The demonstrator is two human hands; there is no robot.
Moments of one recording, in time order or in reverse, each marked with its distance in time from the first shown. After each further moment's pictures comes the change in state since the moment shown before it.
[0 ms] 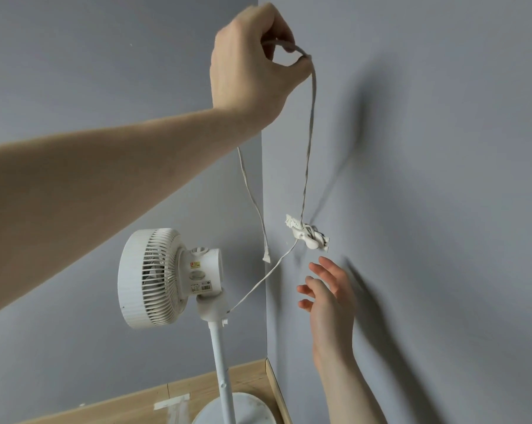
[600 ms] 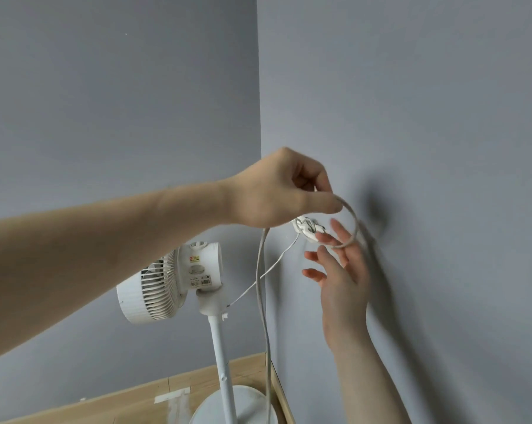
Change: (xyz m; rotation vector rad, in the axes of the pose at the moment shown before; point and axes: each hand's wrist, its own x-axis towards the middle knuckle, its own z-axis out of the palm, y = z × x) left_hand -0.098 0.010 -0.026 -0.280 -1.052 -0.252; right_hand 0.004 -0.026 0.002 0.107 -0.105 -0.187
